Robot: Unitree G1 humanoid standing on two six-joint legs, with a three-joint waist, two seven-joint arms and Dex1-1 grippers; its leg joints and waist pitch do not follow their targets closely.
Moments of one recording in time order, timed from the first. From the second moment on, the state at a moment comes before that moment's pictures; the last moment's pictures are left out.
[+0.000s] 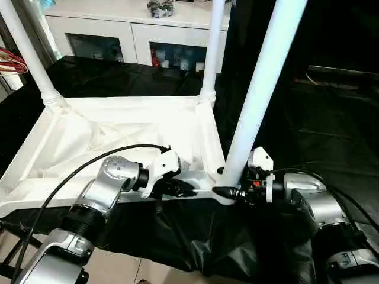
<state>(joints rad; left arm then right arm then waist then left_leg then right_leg) -0.56 0.31 -0.27 0.54 0.01 0.11 -1.18 -0.45 -0.29 0.08 0.60 0.15 0.05 1.10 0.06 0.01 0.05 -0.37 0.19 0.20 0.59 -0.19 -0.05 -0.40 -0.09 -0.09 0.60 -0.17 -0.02</state>
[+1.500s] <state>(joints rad) -0.56 0.34 -0.29 0.53 0.00 0.09 -1.24 -0.48 -0.31 0.10 0.60 0.15 0.05 1.22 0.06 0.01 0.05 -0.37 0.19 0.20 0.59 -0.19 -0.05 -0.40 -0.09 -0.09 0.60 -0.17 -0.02</state>
